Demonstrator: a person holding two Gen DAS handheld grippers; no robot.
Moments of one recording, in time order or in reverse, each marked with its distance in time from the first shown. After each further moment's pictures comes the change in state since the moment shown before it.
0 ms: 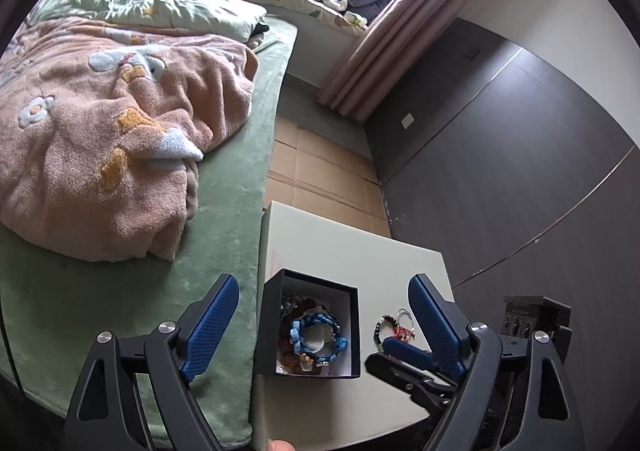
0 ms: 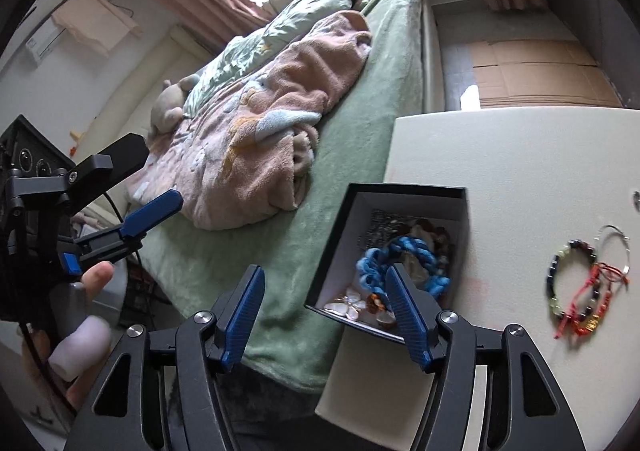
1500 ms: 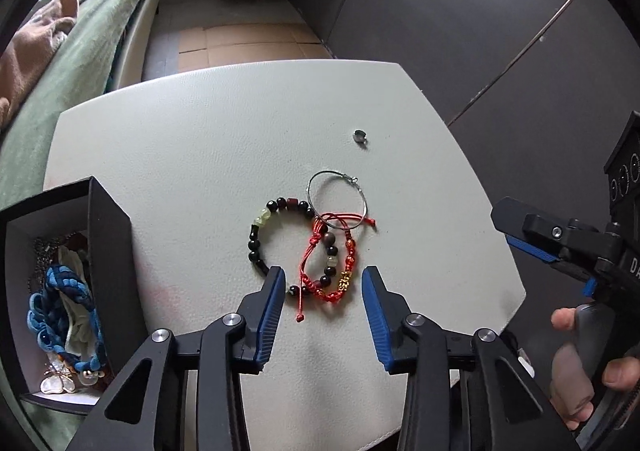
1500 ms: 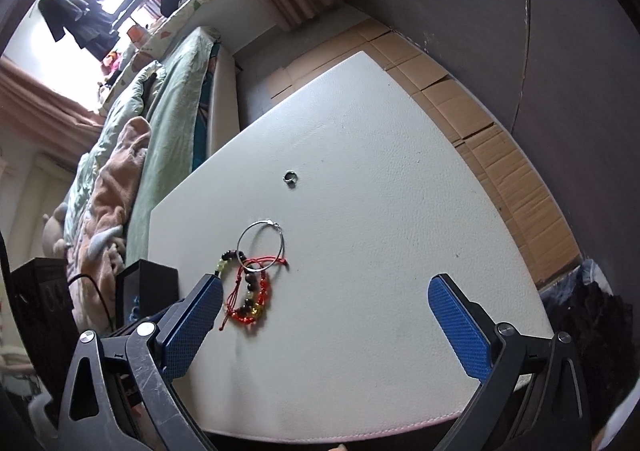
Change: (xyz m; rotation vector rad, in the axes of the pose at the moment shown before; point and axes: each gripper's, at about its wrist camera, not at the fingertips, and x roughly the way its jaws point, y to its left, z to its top) left arm 0.208 -0.141 -0.117 0.384 0.429 0.026; right arm -0.134 -0.215 -0.040 0.447 -0.148 -0.382
